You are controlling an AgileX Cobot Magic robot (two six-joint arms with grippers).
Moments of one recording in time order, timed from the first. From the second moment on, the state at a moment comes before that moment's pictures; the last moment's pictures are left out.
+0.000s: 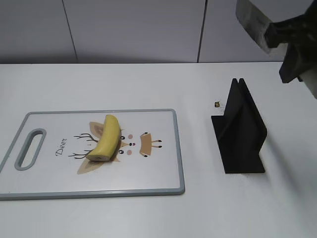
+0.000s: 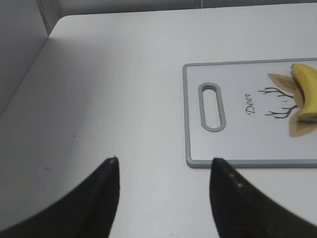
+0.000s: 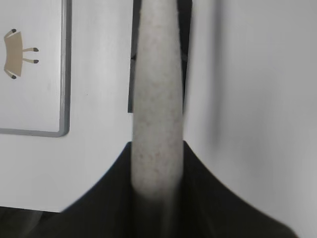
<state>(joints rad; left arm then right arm) 0.08 0.00 -0.48 -0.09 1.09 0.12 0.41 1.42 -1.28 0.00 1.16 0.35</state>
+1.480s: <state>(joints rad) -0.15 1.22 -1.15 -0.47 1.15 1.37 0.49 1.75 -1.53 0.29 1.16 -1.08</state>
